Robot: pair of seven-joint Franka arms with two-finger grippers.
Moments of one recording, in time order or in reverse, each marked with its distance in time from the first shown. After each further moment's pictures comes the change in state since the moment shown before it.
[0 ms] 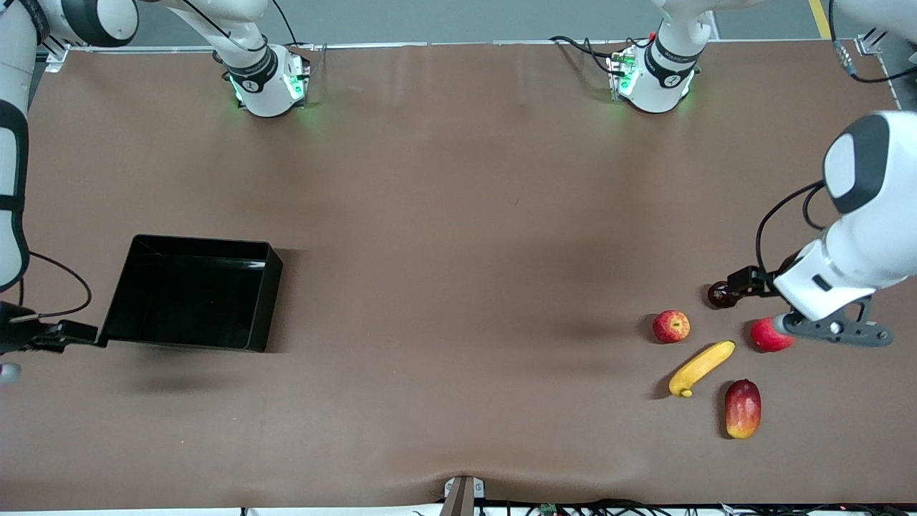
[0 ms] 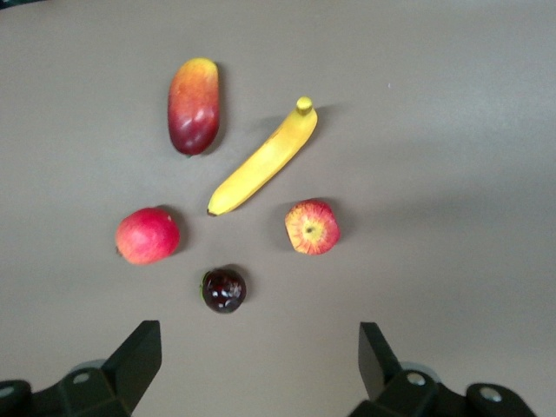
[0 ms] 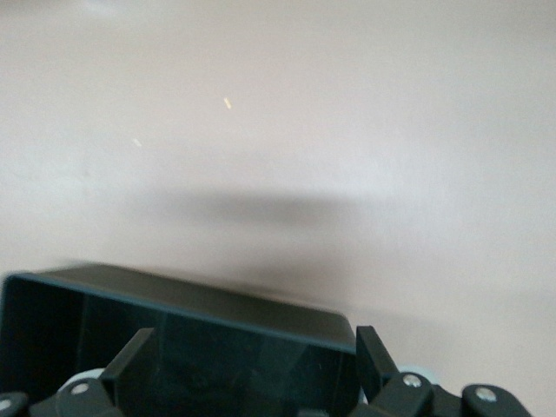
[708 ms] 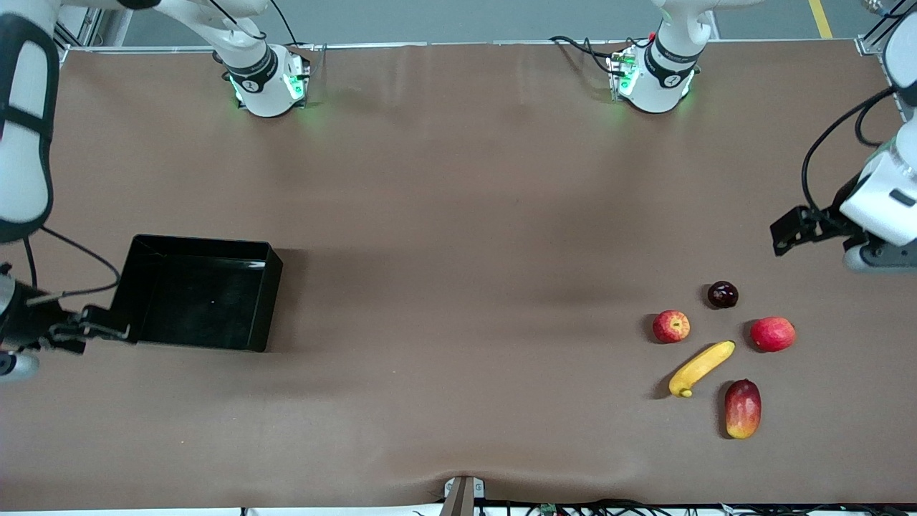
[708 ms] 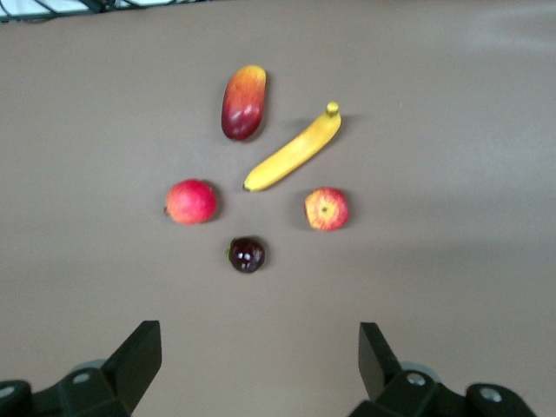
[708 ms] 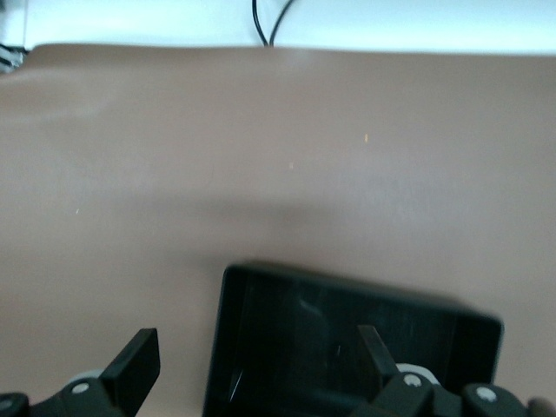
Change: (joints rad) left arm -0.033 -0.200 0.049 -0.024 -0.001 -0.120 -0.070; right arm 0.216 -0.185 0.000 0.053 -0.067 -0.235 0.302
